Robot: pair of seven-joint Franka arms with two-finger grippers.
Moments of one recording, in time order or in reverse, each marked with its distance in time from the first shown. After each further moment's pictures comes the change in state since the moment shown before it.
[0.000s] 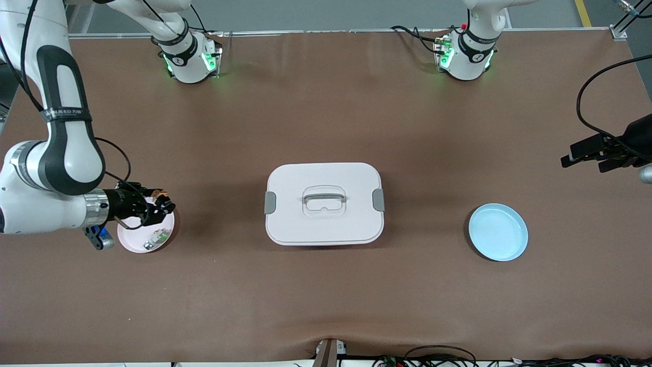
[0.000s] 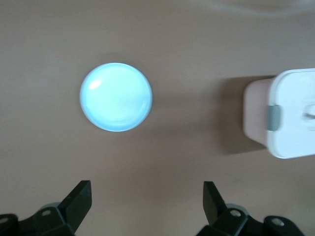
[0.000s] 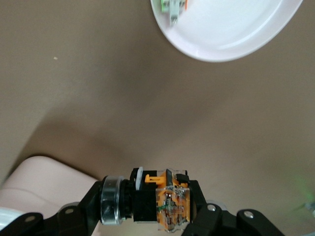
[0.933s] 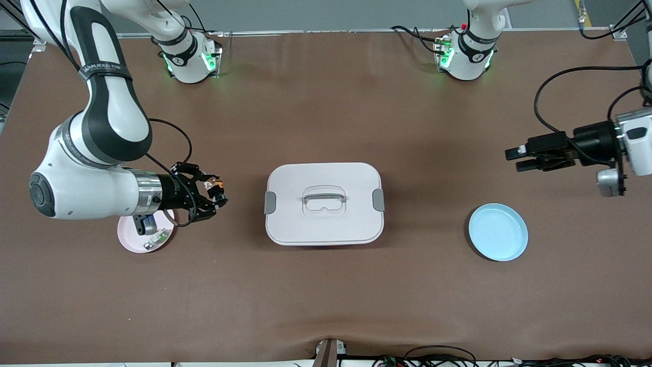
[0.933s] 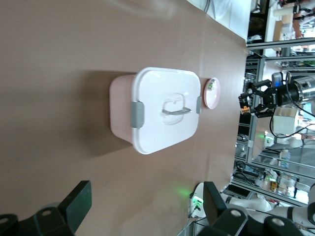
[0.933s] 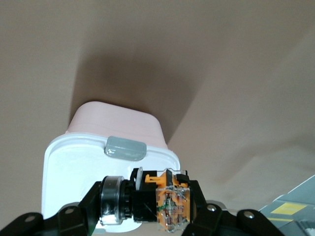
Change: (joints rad) left arm 0.007 -0.026 -0.052 -0.258 -0.591 0.068 0.098; right arm 0.184 -0.027 0.006 0.112 0.146 -0.013 0.536
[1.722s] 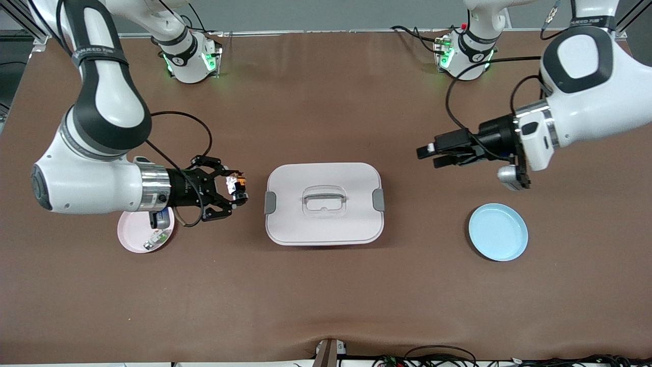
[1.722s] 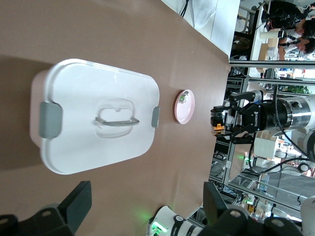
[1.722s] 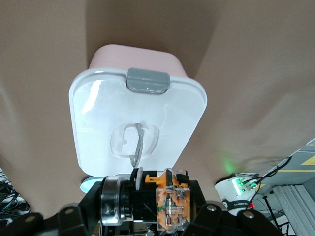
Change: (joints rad) left arm -0.013 -0.018 -0.349 -0.020 -0.079 0.342 -0.329; right arm 0.060 0.000 0.002 0.047 0.179 0.058 0.171
